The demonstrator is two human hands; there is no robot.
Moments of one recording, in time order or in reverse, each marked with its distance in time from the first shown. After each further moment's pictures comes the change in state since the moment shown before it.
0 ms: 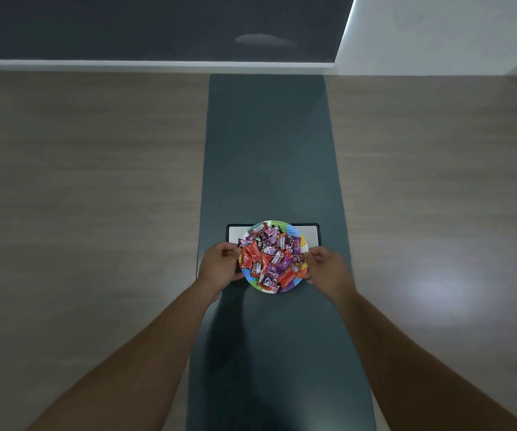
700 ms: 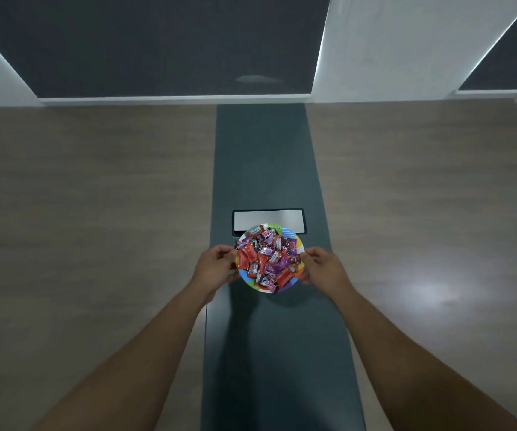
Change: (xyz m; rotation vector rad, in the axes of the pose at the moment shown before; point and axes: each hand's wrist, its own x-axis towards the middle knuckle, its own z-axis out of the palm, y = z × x) left_hand -0.177 -0.025 -0.045 -0.032 -0.059 0.155; right_hand -0.179 0.003 -0.046 0.120 -0.030 -0.111
